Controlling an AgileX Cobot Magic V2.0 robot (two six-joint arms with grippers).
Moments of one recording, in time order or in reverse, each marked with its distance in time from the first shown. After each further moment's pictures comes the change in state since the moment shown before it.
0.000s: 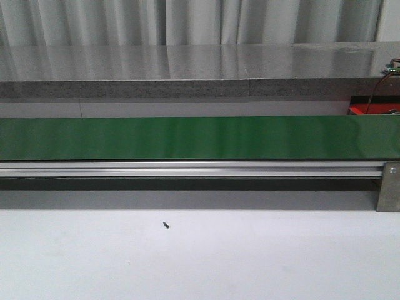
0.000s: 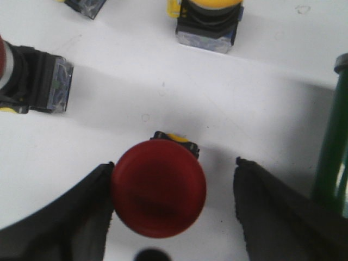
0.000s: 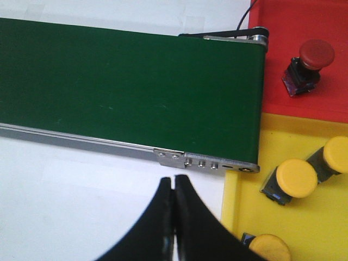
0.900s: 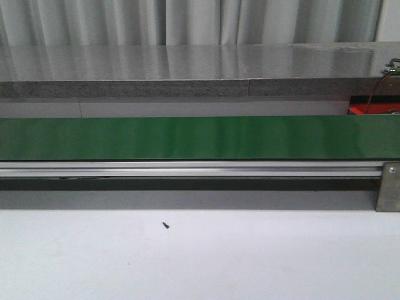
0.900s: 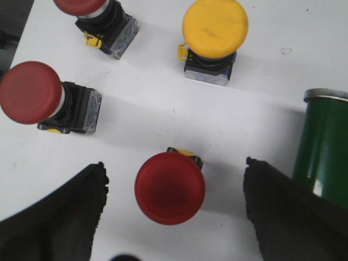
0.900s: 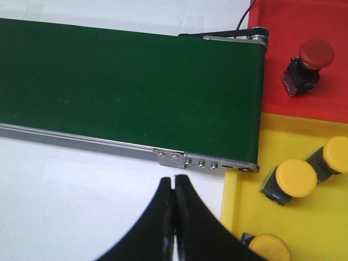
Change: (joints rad) left arm 0.004 -0.082 0.004 0.006 -0.008 0.000; right arm 0.000 0.000 0.000 0.000 0.000 0.000
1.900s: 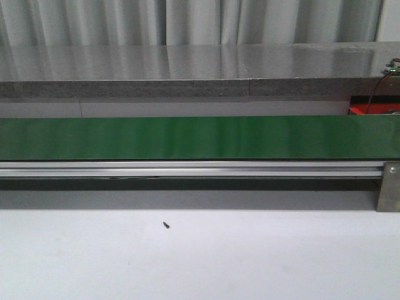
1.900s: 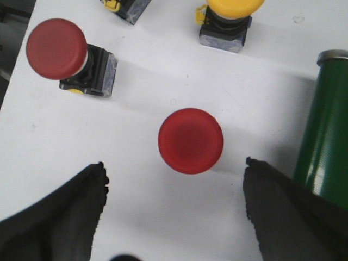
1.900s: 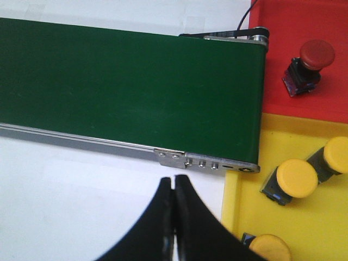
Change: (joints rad) left arm 0.033 -0.036 0.000 0.004 0.098 0.002; right arm 0.000 0.000 0.000 0.000 0.000 0.000
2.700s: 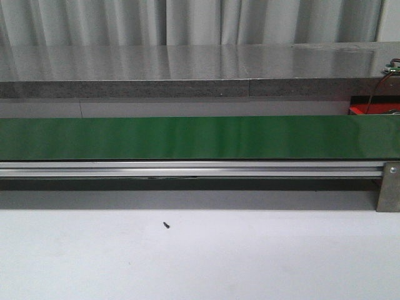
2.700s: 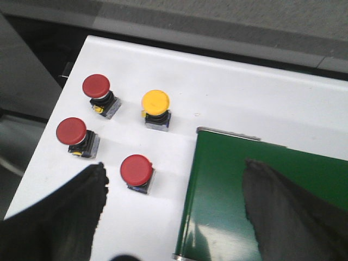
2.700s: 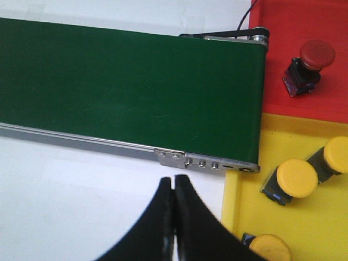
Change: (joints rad) left arm -0.004 -0.387 0.022 -0.199 0.097 0.100; right arm 0.000 0.000 0.000 0.000 0.000 0.000
